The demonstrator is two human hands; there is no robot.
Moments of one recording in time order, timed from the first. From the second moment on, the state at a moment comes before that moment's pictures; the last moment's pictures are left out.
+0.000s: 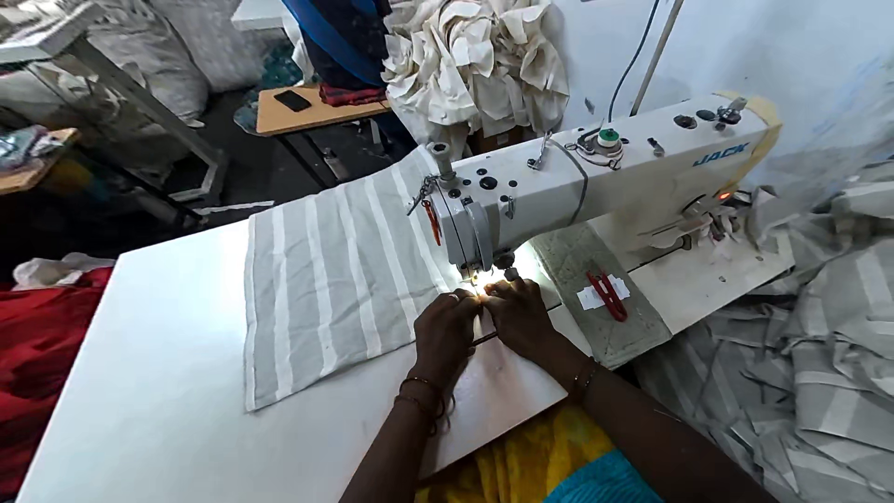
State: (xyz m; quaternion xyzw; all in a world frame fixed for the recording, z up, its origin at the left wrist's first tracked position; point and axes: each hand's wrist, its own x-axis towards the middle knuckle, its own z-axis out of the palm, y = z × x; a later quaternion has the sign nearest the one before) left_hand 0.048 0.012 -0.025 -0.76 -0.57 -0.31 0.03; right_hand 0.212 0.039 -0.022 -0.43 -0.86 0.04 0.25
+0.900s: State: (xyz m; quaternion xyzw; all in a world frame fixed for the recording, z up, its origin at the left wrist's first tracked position) left_hand 0.047 -0.038 -0.030 -0.71 -0.65 -0.27 0.06; right_hand 0.474 -0.140 -0.069 -0.74 -0.66 0.13 -0.01
